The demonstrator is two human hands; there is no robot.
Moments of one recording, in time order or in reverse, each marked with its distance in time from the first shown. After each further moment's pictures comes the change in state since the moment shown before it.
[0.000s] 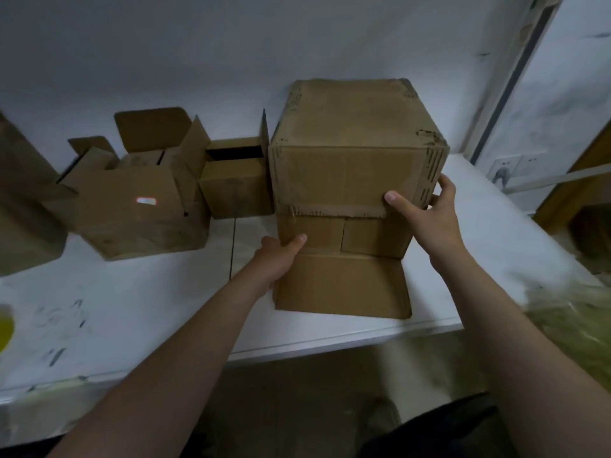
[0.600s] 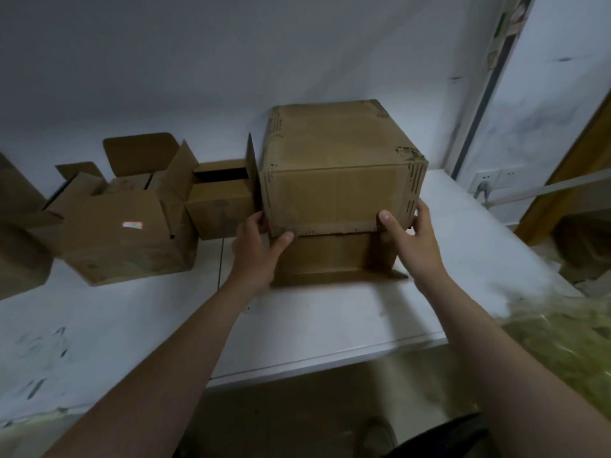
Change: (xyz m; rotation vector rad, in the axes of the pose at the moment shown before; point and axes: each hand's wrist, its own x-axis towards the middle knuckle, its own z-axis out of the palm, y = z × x) left_hand 0.005 0.017 -0.006 0.010 0.317 0.534; right_hand 0.001 0.018 -0.008 -0.007 0.033 -0.006
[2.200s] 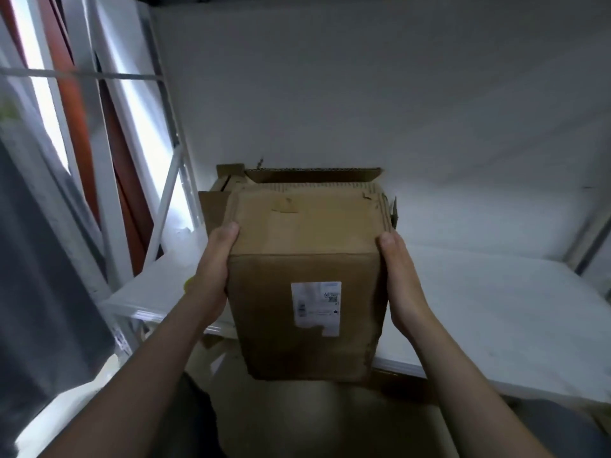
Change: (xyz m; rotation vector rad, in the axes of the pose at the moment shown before) left_hand -0.233 -0.004 -0.349 -0.742 0.315 -0.127; right_hand -0.263 -0.195 0.153 0.244 -0.544 -0.150
